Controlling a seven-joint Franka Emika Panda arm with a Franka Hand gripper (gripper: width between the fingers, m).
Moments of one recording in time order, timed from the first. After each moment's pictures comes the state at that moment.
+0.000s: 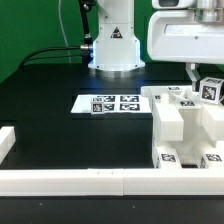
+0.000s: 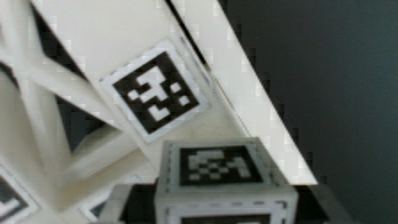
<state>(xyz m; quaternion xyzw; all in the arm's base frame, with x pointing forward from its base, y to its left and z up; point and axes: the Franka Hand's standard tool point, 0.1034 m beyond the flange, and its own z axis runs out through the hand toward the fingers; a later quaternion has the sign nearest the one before) 0.596 0.118 0.115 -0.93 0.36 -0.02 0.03</state>
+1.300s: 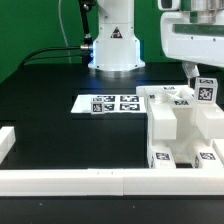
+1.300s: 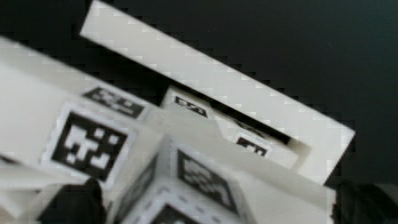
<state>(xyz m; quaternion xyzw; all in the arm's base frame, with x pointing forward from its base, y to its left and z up) 0.599 0.118 0.115 -0.87 0.48 0.00 0.05</state>
